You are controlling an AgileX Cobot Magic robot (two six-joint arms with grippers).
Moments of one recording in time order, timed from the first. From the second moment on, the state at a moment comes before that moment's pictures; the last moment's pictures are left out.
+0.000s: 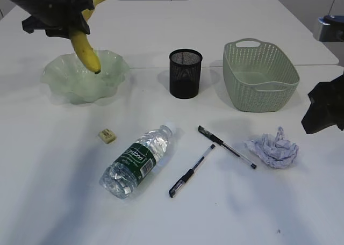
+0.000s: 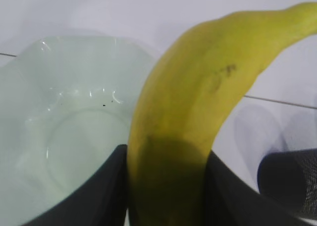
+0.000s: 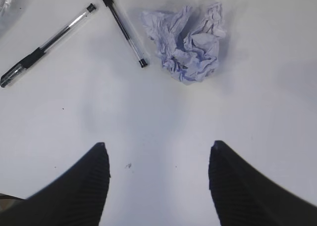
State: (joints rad) left arm -0.13 2.17 -1.94 -0.21 0.66 -0.29; right arm 0.13 1.38 -1.06 0.13 1.02 -0.12
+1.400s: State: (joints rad) left arm -0.03 2.48 -2.21 -0.42 0.74 -0.37; right arm 0.13 1.38 -1.06 0.18 0.95 -0.12
